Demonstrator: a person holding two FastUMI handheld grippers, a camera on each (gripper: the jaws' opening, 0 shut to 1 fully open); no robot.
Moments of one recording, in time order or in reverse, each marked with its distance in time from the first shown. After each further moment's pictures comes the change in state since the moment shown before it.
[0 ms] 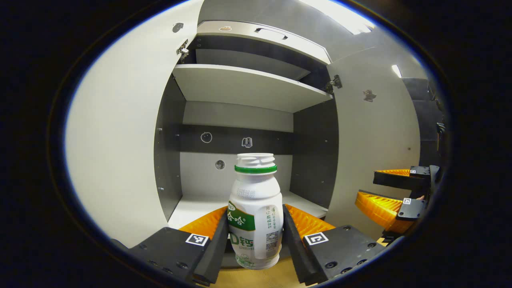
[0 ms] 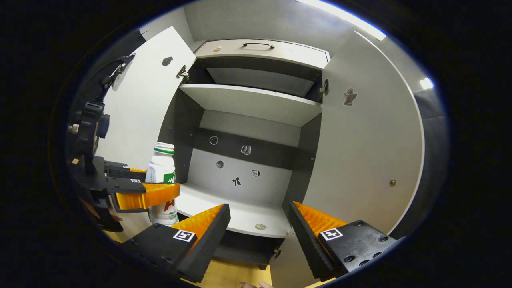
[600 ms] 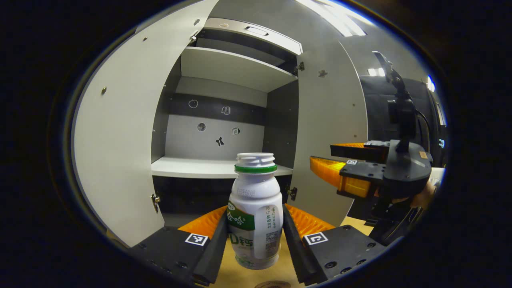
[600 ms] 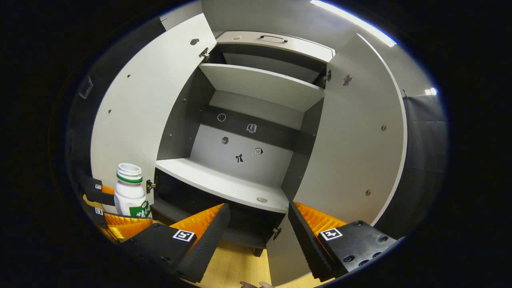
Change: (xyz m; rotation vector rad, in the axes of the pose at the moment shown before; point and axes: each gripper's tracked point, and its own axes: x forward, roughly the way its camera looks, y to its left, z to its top) left arm -0.096 -0.051 -0.151 -0.018 0.054 -0.077; right arm -0.037 0.017 -0.097 -0.046 0.078 0.033
